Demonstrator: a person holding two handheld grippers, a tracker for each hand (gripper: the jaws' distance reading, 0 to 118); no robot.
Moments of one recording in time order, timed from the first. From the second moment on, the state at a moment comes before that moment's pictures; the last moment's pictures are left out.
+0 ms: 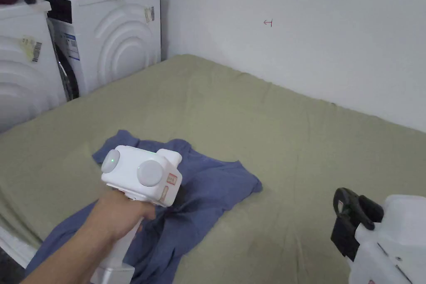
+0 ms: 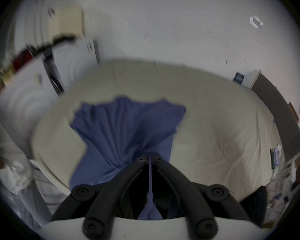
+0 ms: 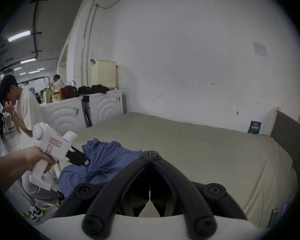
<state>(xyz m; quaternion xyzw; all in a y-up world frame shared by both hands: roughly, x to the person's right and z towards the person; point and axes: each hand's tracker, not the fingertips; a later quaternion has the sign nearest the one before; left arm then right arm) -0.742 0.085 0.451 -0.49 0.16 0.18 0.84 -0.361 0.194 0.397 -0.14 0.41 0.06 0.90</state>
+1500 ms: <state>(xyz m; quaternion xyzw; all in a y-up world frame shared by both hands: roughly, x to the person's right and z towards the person) -0.484 0.136 0.235 -0.29 -0.11 0.20 0.93 -0.185 0.199 0.371 -0.15 0.24 0.06 0.96</state>
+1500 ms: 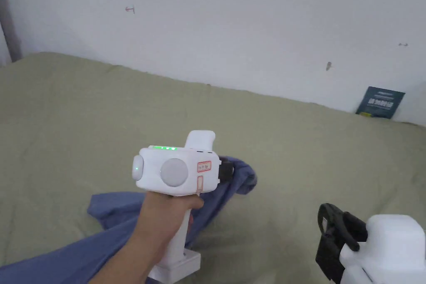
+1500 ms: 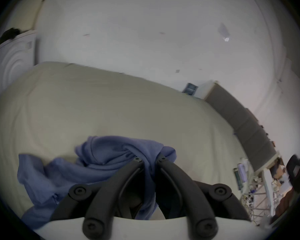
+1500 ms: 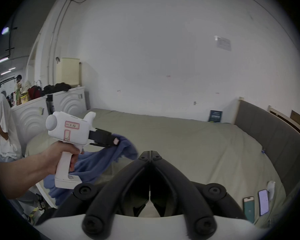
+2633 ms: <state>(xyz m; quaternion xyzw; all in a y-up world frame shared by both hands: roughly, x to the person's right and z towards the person) -0.377 0.104 0.429 -0.34 -0.07 0.01 0.94 -0.119 0.166 0.397 -0.17 0.21 0.04 0.96</state>
